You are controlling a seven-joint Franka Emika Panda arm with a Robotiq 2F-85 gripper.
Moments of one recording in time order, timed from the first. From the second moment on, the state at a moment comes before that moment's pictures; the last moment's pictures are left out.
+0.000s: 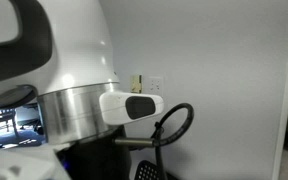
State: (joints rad) arm -0.19 -0.68 -0.28 -2.72 -0.46 2.19 -0.42
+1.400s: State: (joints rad) arm -0.09 -0.68 -0.21 -2.72 -0.52 2.50 -0.53
